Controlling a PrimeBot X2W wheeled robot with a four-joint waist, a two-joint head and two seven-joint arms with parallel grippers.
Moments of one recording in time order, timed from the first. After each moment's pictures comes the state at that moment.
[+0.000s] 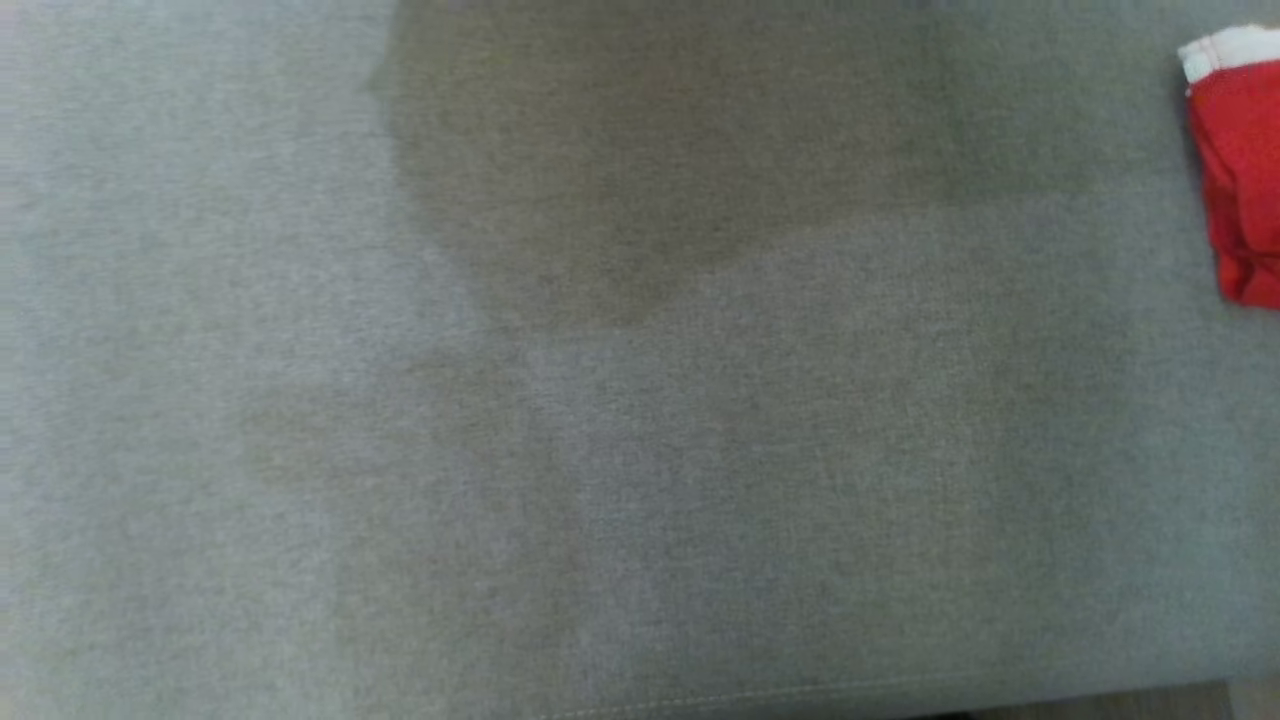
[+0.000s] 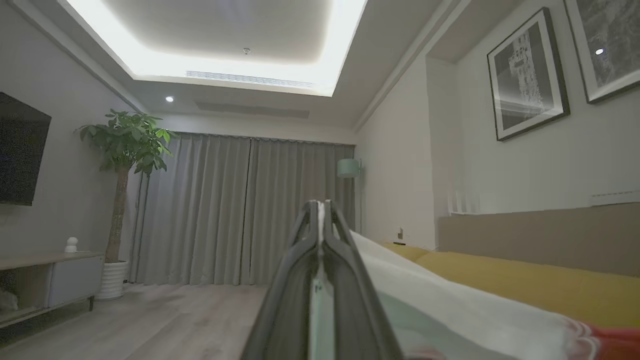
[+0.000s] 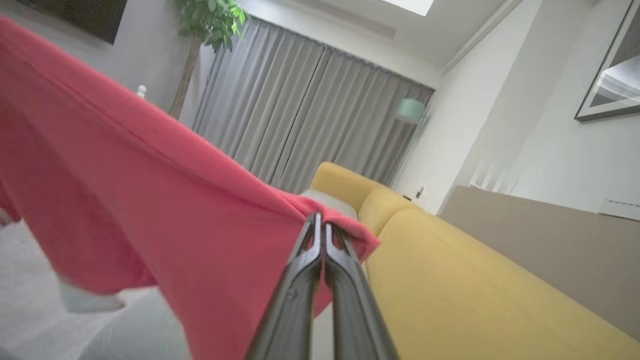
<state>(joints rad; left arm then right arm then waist) -1.52 0.36 -0.15 0.74 -0.41 -0.12 -0.24 -1.45 -0.26 0.30 0.84 -0.01 0.13 -0.23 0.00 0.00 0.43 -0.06</state>
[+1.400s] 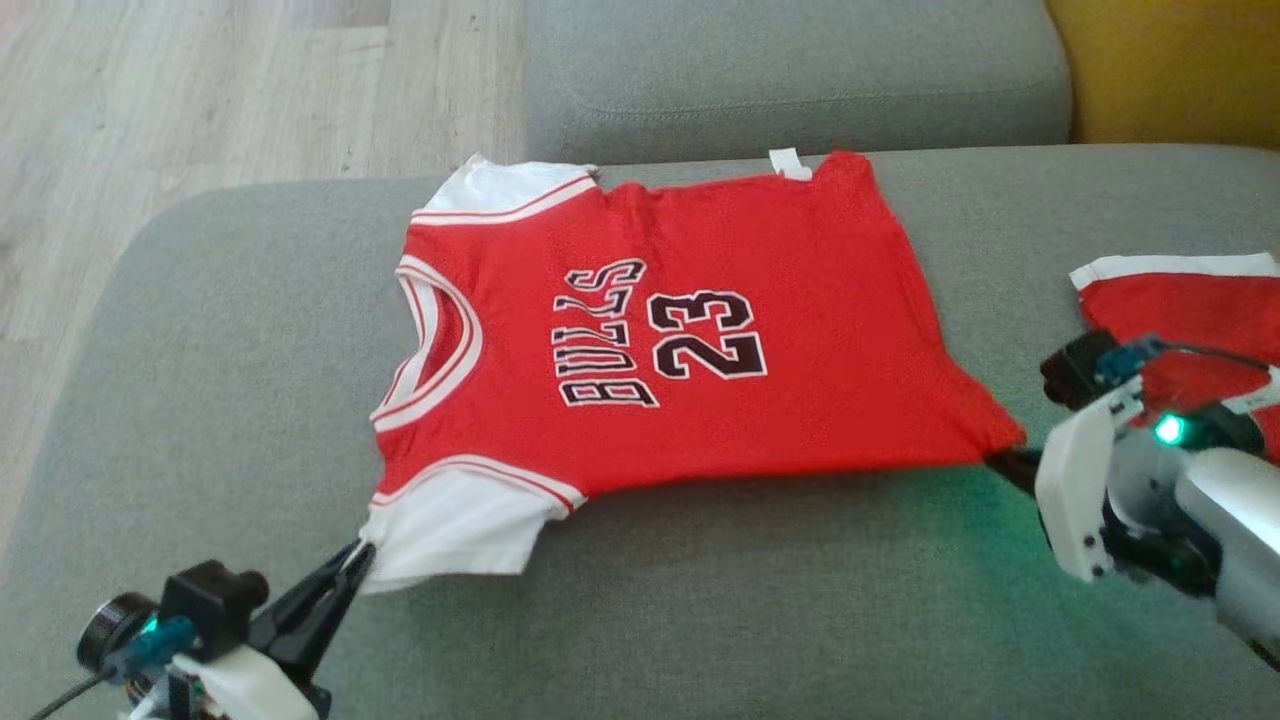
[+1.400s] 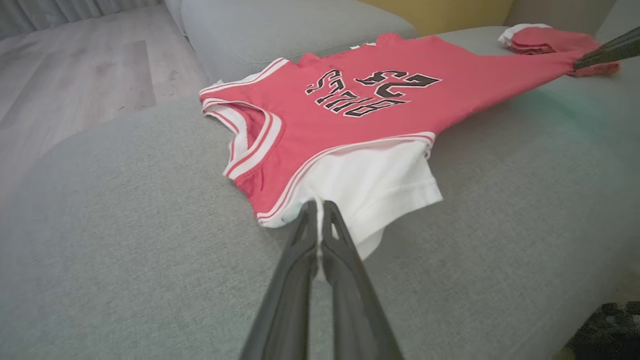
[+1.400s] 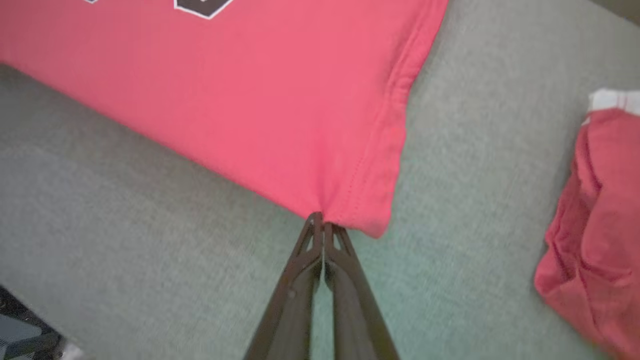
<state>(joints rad) -0.08 0.66 -0.59 0.14 -0.59 -0.11 0.01 -0.66 -0.67 1.10 0.56 0.92 0.13 0.37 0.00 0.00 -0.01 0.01</state>
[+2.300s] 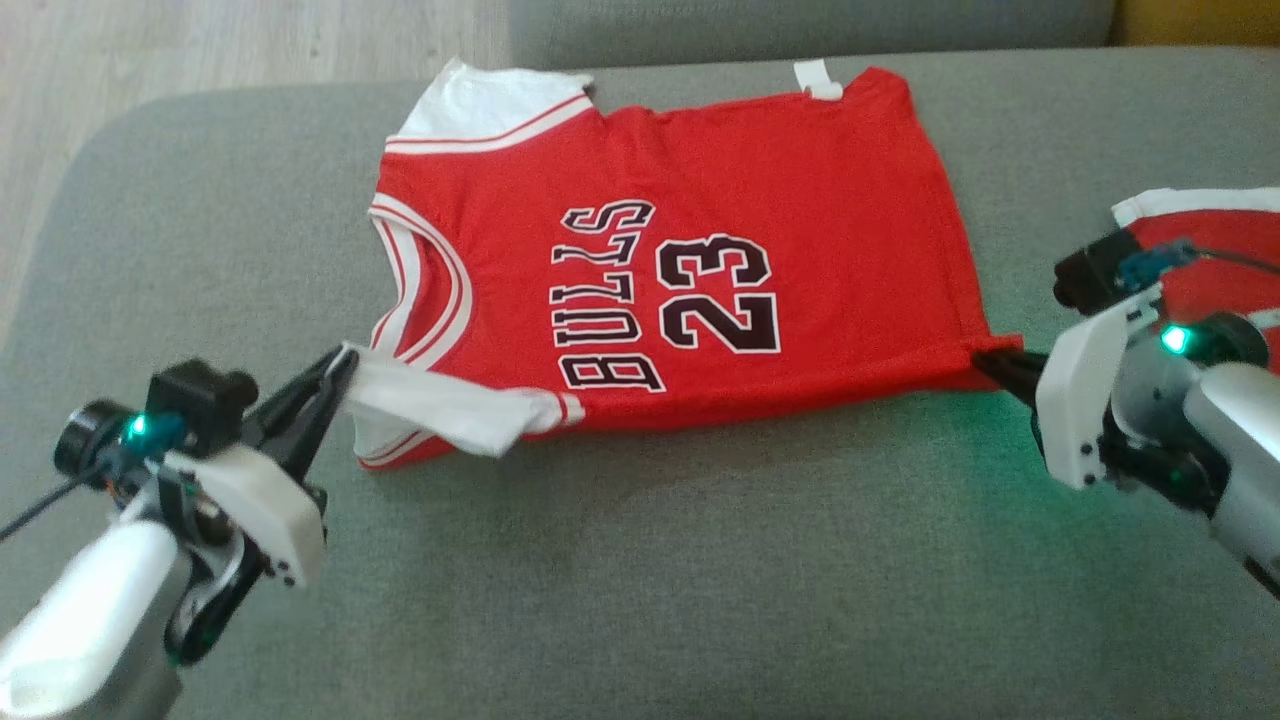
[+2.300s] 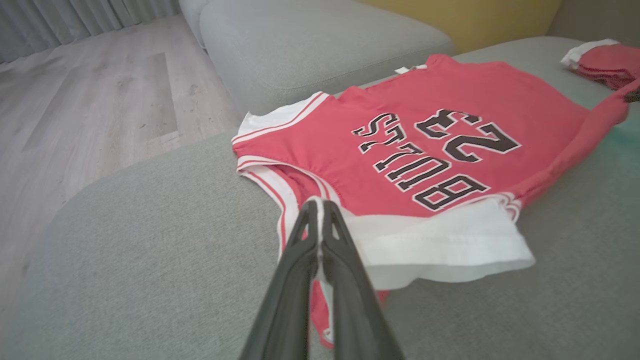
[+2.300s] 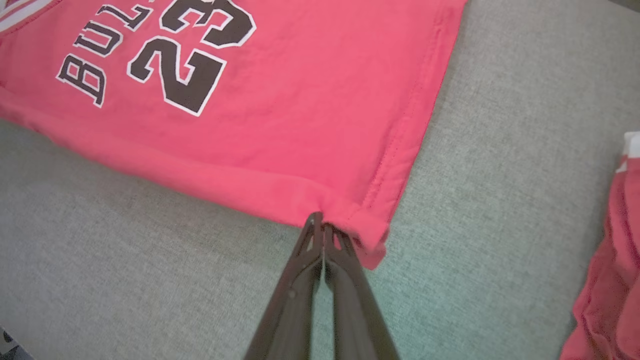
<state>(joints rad) -0.38 0.61 -0.60 0.21 -0.59 -0.09 0.11 -0.74 -0.68 1.06 0.50 0.98 0.13 0.39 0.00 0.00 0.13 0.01</state>
